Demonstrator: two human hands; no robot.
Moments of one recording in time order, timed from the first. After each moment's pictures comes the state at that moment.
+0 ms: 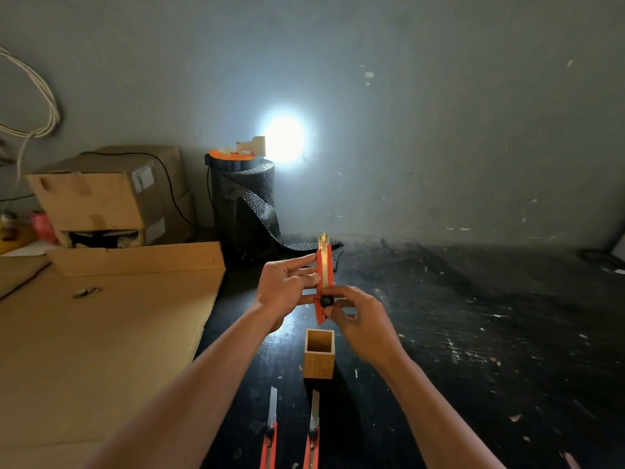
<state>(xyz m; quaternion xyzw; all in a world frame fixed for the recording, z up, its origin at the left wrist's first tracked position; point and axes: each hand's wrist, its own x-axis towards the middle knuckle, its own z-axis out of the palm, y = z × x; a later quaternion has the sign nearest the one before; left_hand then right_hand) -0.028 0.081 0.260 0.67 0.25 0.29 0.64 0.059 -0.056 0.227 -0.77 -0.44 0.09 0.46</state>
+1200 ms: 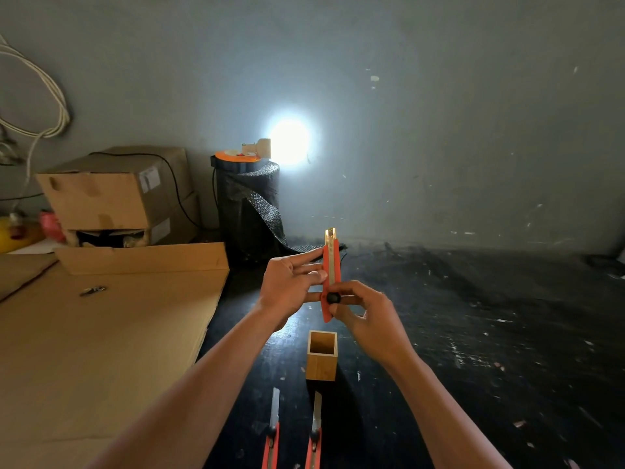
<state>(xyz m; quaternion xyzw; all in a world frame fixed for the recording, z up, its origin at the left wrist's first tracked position) -0.032 0.076 0.267 0.70 0.21 0.32 0.61 0.058 -0.061 0.237 -0.75 -0.45 0.07 0.47</state>
